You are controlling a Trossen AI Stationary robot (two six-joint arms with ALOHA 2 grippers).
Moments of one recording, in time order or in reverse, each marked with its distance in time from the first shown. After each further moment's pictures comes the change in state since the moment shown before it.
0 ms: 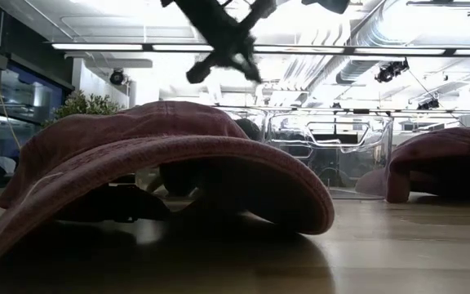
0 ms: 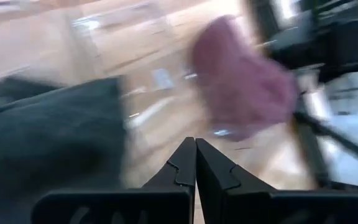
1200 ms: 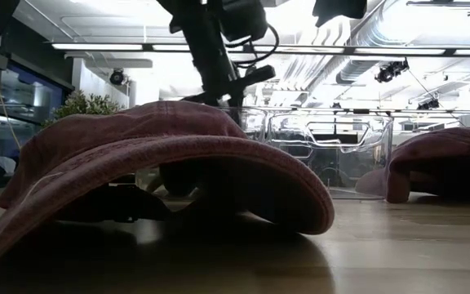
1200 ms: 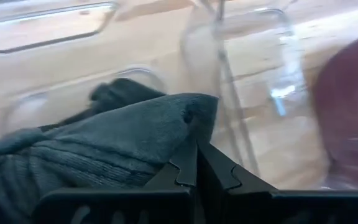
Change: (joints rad) left arm 0.012 0.153 0.001 -0.132 -0.227 -0.103; right arm -0.002 0.000 0.000 -0.121 0.232 0.143
